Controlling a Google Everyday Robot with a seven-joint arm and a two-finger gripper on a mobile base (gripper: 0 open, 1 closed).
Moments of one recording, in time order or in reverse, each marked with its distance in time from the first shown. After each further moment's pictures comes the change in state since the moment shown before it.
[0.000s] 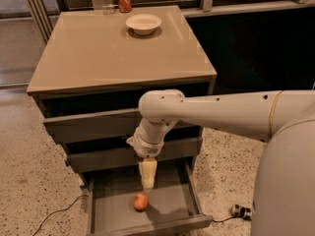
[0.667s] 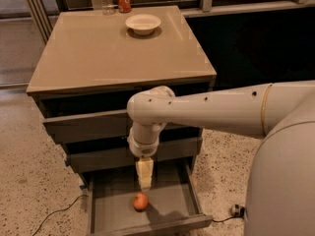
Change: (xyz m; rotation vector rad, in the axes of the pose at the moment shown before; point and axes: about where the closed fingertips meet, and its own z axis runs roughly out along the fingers) arm -0.002 -0.002 -0.003 0.024 0.128 0.053
